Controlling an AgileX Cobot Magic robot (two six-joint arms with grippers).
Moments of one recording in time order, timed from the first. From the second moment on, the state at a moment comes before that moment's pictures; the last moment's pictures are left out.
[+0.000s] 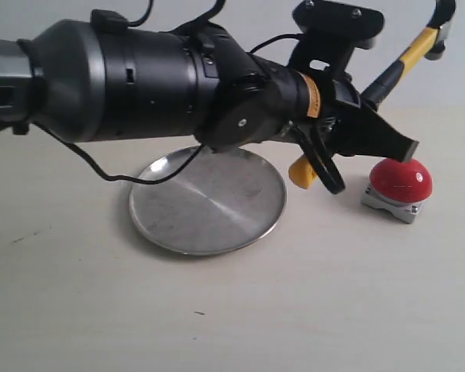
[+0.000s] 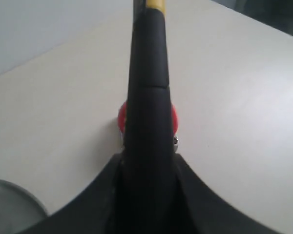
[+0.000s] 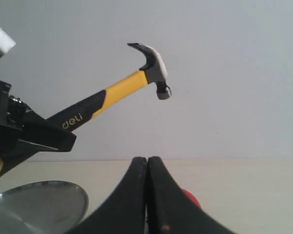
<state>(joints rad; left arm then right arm) -0.96 1.94 -1.50 0.26 0.17 -0.38 0.20 0.01 0.00 1.34 -0.05 -1.25</state>
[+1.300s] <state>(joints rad) -0.41 1.90 -0.69 0.52 -0.99 -1.23 0.20 0.01 0.00 1.34 -0.05 -1.25</state>
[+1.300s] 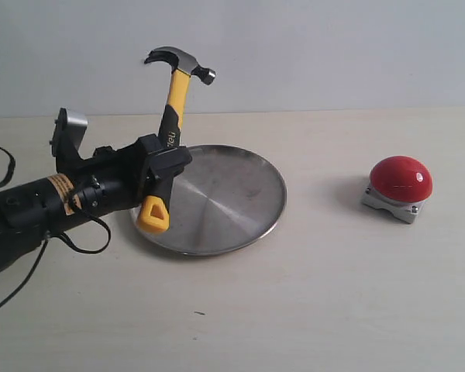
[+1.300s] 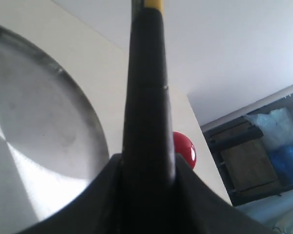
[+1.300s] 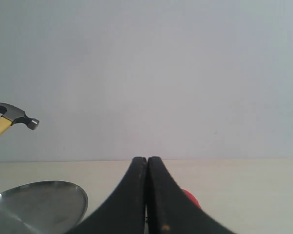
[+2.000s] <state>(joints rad) -0.46 2.09 -0.88 0.41 -0.86 -1.27 0.20 0.01 0.00 1.34 -0.05 -1.25</state>
